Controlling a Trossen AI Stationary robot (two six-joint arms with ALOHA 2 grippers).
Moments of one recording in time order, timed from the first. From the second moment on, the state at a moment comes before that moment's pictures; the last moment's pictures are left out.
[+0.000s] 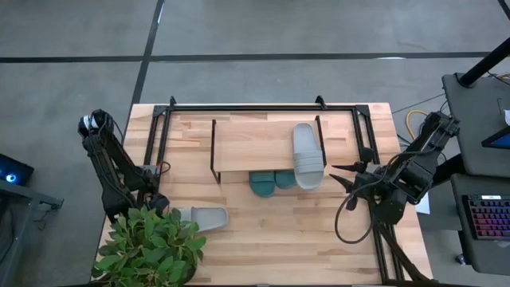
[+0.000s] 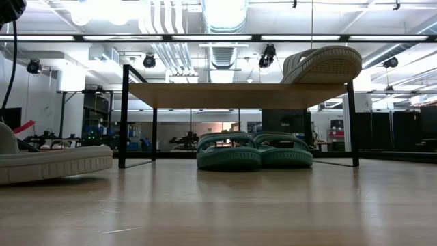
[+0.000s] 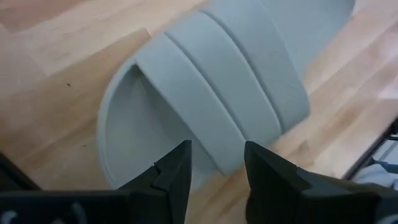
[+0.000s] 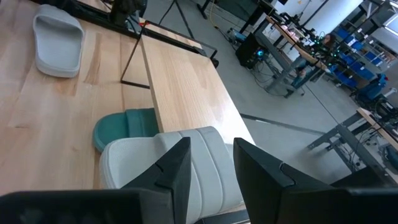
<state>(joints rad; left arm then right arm) -1.21 1.05 0.59 -0.79 -0.39 -2.24 0.86 0.98 1.00 -1.00 1.15 0.40</state>
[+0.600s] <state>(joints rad) -1.23 1.16 0.55 -0.67 -0.59 -2.26 0.86 0.98 1.00 -1.00 1.19 0.40</state>
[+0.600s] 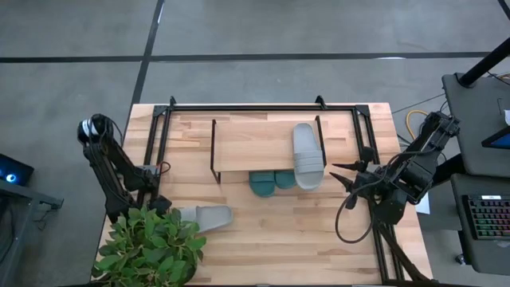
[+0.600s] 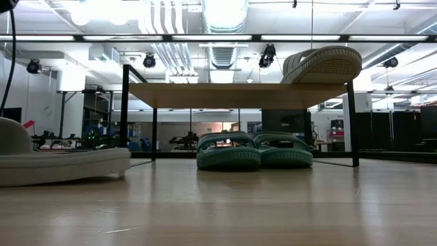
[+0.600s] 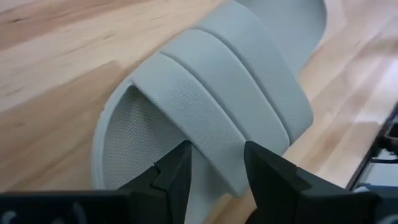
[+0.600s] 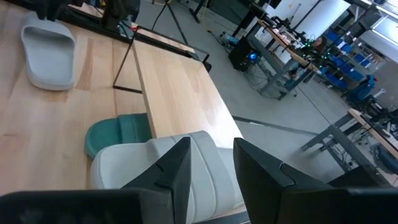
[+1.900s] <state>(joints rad) -1.27 1.53 0.55 -0.36 -1.06 -2.27 0.86 0.98 1.00 -0.98 1.23 0.39</state>
